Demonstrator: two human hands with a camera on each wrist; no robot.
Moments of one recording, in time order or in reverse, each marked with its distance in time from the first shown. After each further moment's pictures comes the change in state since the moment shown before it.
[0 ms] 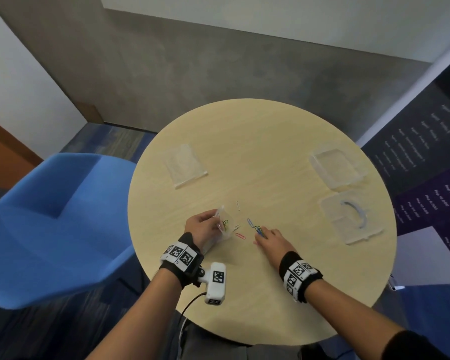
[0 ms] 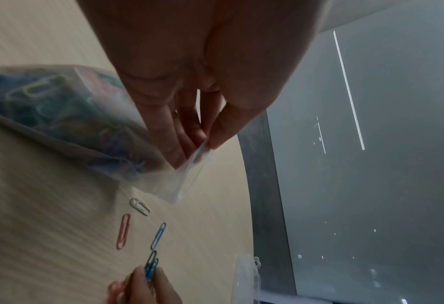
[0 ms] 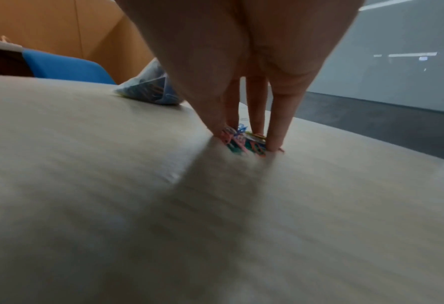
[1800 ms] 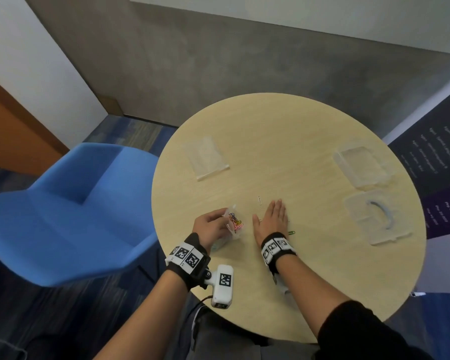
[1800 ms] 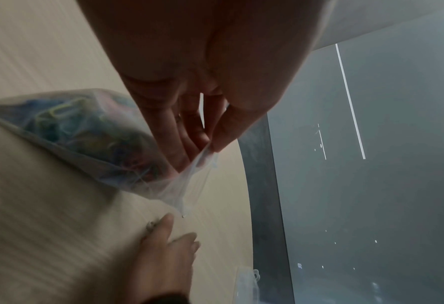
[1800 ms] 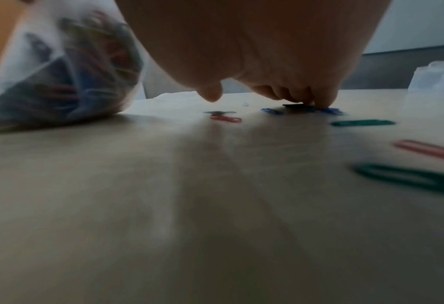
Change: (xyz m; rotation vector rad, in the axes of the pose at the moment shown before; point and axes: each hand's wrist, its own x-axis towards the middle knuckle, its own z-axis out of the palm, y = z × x) left_hand -0.004 -0.009 -0.046 0.027 -0.024 0.041; right_hand 0.065 -0.074 -0.012 0.346 0.115 0.536
